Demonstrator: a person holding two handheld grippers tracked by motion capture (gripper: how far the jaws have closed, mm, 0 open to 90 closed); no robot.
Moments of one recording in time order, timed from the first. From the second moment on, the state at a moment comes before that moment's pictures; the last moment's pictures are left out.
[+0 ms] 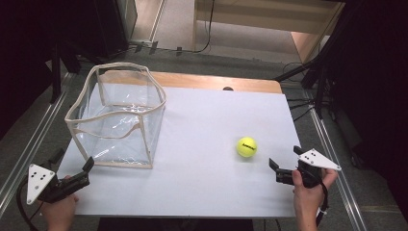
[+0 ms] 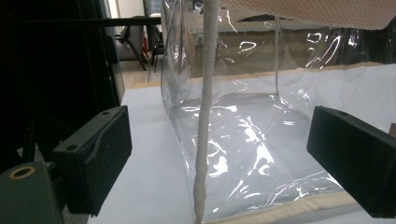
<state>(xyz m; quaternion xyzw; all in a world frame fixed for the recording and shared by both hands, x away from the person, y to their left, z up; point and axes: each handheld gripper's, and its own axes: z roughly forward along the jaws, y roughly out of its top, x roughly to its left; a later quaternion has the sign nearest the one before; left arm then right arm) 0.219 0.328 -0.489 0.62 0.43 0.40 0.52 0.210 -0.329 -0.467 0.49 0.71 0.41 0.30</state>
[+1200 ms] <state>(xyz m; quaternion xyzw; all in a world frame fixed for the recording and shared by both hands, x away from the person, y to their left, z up) 0.219 0.328 -0.489 0.62 0.43 0.40 0.52 0.275 -0.301 -0.448 0.45 0.82 0.32 0.16</state>
